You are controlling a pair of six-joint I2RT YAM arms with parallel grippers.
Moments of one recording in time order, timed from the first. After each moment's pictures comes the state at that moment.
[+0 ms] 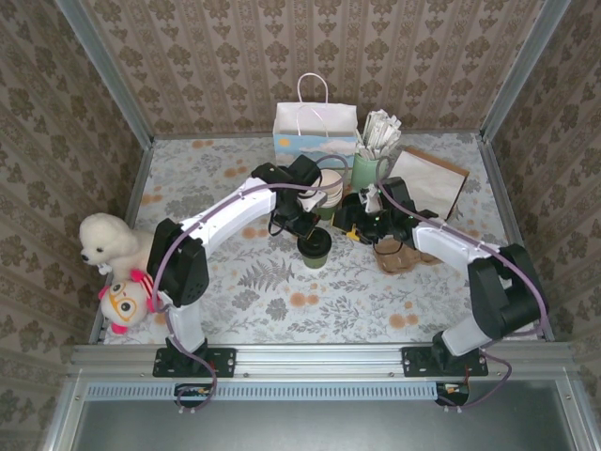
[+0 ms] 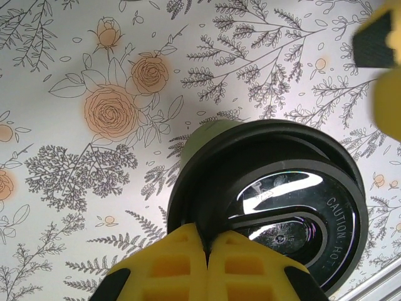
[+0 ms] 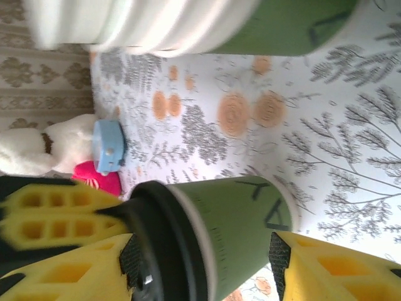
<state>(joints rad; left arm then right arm) -0.76 1.87 1.65 -1.12 0.16 -0.11 0.34 1.54 0.89 -0.15 -0.63 0.79</state>
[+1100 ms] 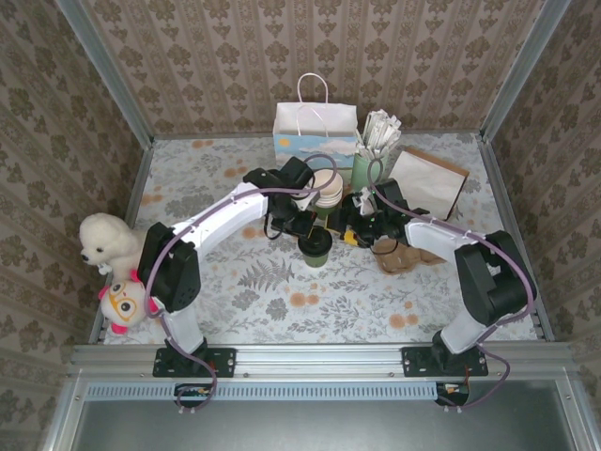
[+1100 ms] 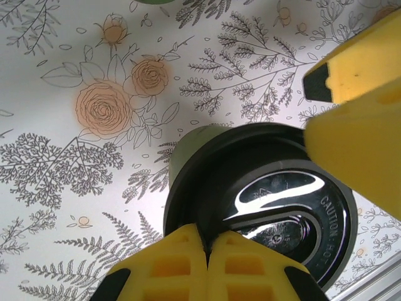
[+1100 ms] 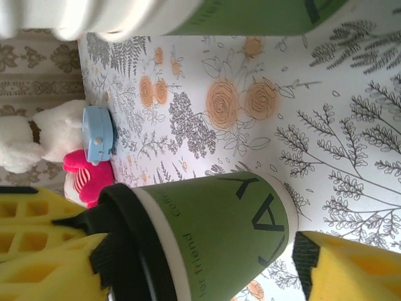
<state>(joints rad) -0.74 1.81 1.55 -1.01 0.21 -0.28 0.36 1.61 0.90 -0.13 -0.67 0.76</state>
